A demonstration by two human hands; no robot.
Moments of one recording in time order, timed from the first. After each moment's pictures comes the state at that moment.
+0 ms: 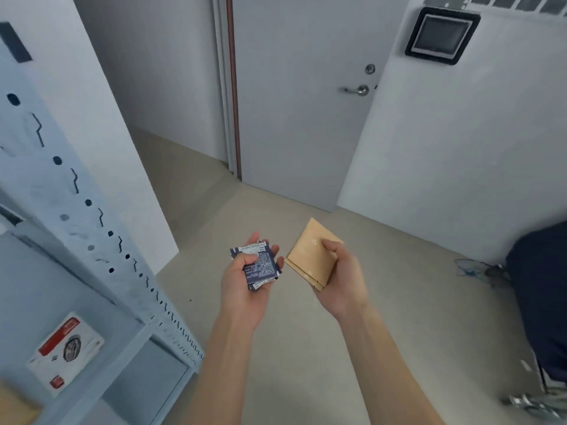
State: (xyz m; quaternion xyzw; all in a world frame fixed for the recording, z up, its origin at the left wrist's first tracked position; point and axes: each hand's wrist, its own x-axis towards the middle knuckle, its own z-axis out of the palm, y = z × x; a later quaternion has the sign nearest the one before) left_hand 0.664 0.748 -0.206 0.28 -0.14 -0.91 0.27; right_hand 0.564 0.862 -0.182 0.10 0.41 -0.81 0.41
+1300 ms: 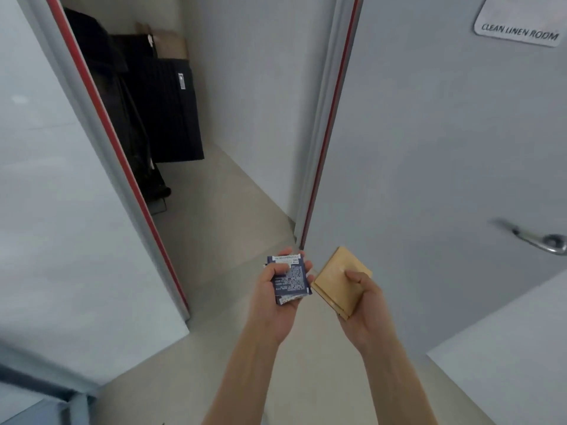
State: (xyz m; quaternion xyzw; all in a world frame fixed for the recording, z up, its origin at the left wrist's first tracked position) left_hand 0.156 0.294 -0.205 0.27 -0.10 -0.87 0.41; right_hand 0.030 0.370 -0.194 0.02 0.45 -0.72 0.53
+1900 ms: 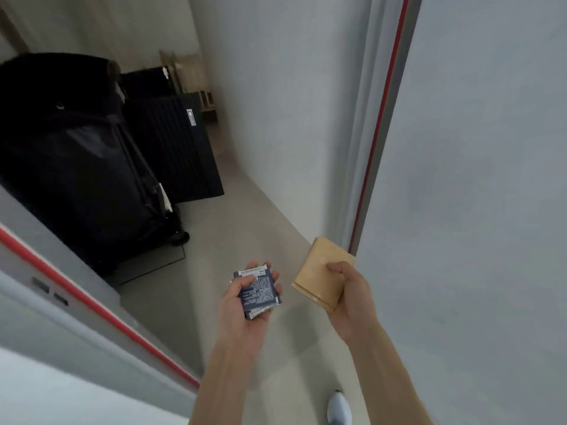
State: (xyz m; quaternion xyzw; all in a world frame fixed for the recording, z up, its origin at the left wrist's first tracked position) left_hand 0.033 -0.070 -0.200 0.34 -0.10 -0.79 0.50; right_hand -0.122 -0.026 -0.190 -0.02 0.44 -0.69 0.57
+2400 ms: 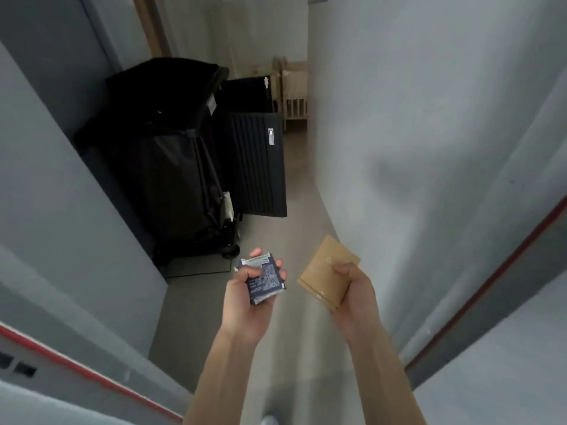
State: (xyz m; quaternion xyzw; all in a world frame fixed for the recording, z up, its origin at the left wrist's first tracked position) left_hand -0.041 -0.342 -0.153 0.33 -0.08 -0.69 0.64; right_hand -0.198 -0.350 -0.161 -0.13 0.38 -0.60 0.70
